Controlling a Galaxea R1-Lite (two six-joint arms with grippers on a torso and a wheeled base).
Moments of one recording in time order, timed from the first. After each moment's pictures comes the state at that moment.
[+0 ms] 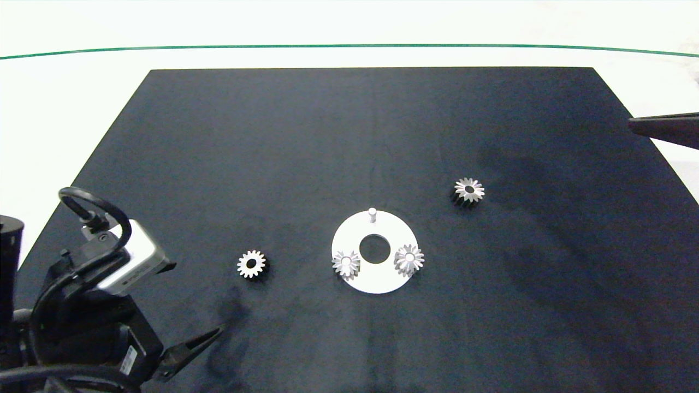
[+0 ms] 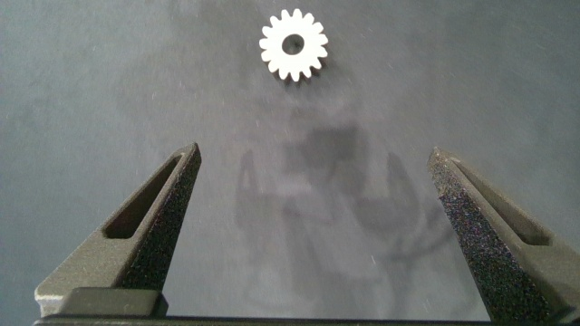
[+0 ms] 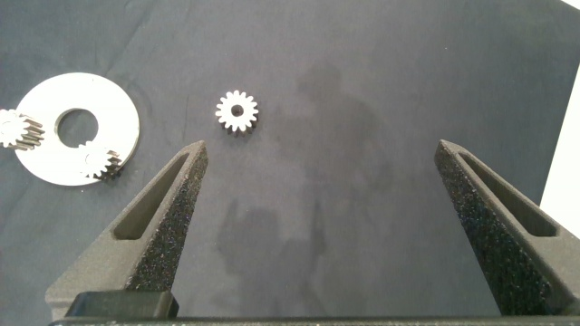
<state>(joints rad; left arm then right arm) -0.44 1.13 -0.59 -0.03 0.02 0.42 0.32 1.22 -1.43 0.45 -0.10 -0.30</state>
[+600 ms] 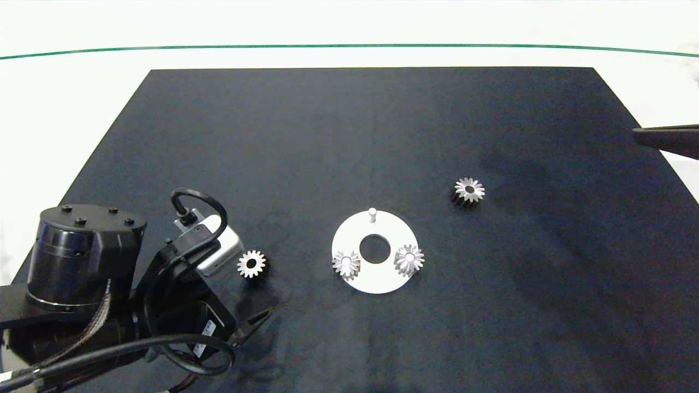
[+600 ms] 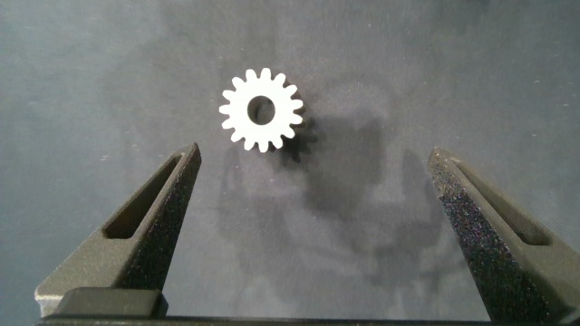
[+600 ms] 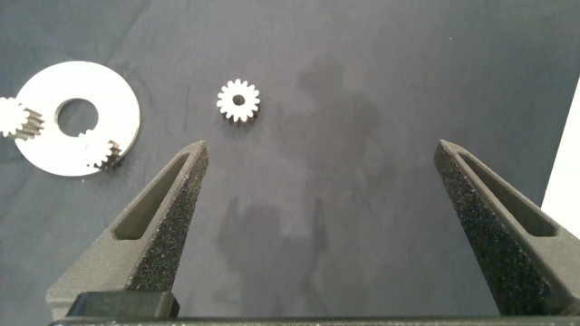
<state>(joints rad) -0.55 1.36 -0.60 -0.22 0.12 0.37 0.31 1.20 -1.39 0.45 -0.10 -0.30</state>
